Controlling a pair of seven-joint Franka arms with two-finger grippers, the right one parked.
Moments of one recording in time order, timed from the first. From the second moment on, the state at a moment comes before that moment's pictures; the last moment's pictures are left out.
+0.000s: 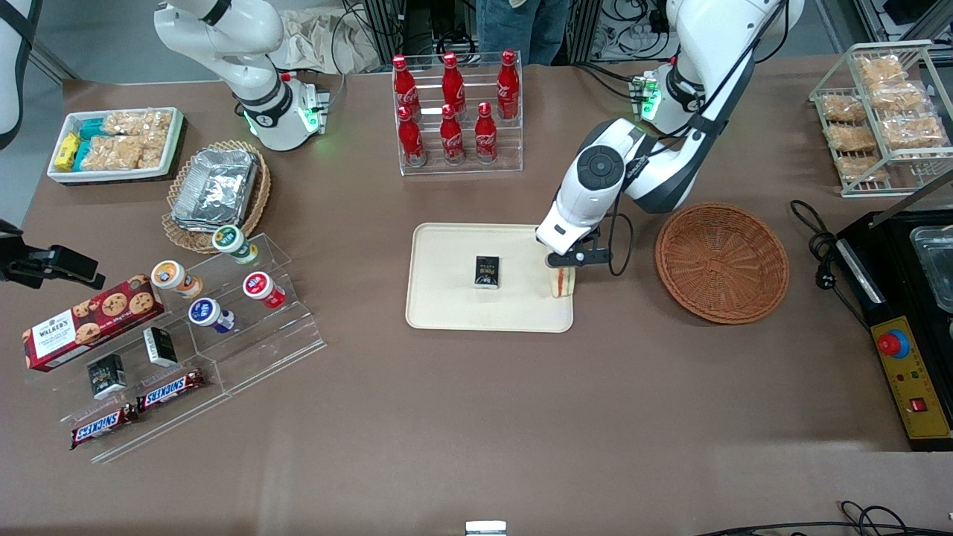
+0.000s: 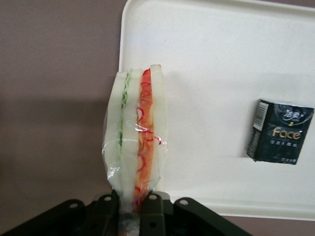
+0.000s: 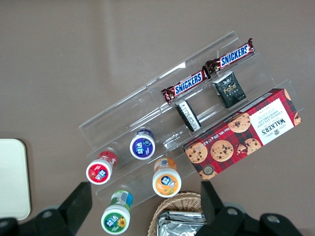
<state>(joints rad) -0.18 0.30 -0.50 -2.19 0.08 2.42 -0.78</state>
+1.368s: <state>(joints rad) -0.14 0.19 -0.49 -1.92 0.12 1.97 -0.74</state>
